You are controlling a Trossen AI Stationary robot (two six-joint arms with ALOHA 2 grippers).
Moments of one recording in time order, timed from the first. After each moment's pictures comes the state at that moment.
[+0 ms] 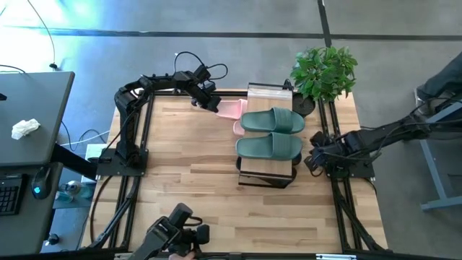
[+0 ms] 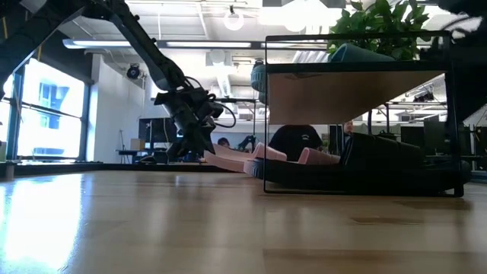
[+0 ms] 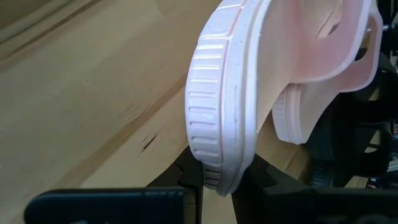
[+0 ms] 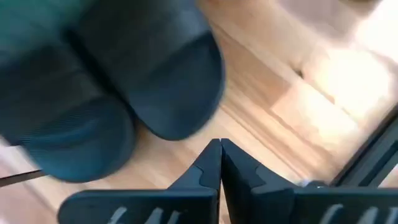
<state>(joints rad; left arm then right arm) 0.95 2.03 1.35 -0.57 0.64 -0.23 0.29 0.71 0.57 -1.15 0.36 1.09</state>
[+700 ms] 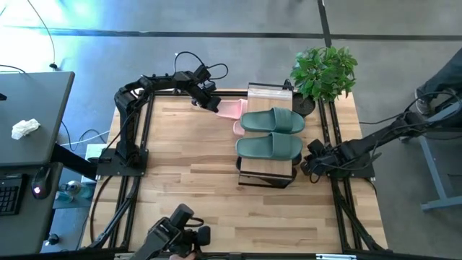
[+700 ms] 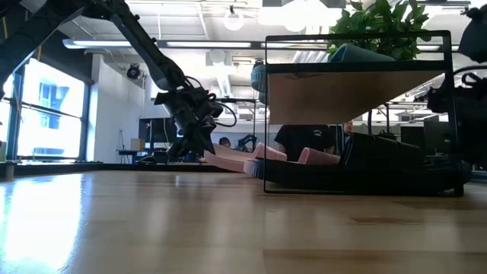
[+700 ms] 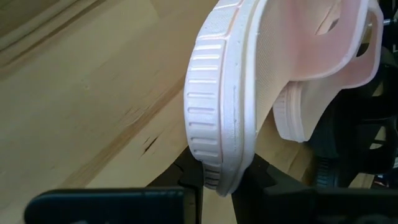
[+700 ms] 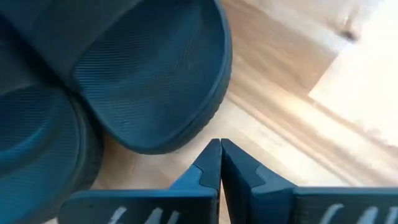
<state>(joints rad) 0.95 2.03 1.35 -0.57 0.64 -0.21 0.38 0.67 0.24 -0.82 0.44 1.25</state>
